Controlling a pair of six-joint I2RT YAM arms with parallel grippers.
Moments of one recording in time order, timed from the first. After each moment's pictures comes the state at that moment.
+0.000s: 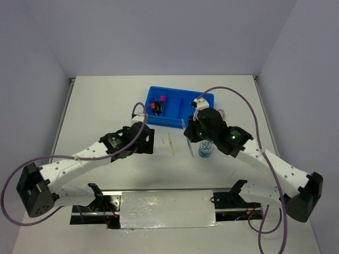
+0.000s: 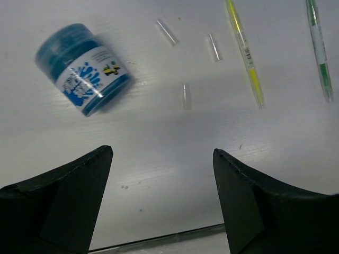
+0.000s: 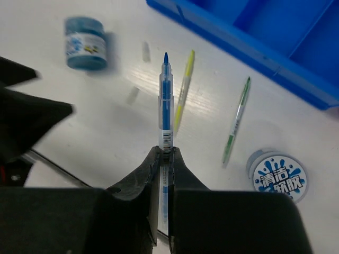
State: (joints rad) left arm -0.82 1.14 0.92 -0.67 -0.39 -0.62; right arm 0.77 1.13 0.99 -0.54 0.12 0.40
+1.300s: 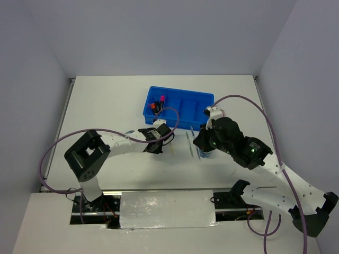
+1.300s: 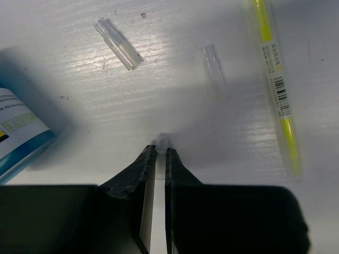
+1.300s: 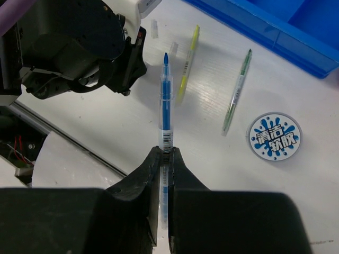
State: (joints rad) left arm -0.85 1.76 1.04 -0.46 -0.39 -0.64; right arm 0.77 0.85 0.96 -0.70 0.09 0.42
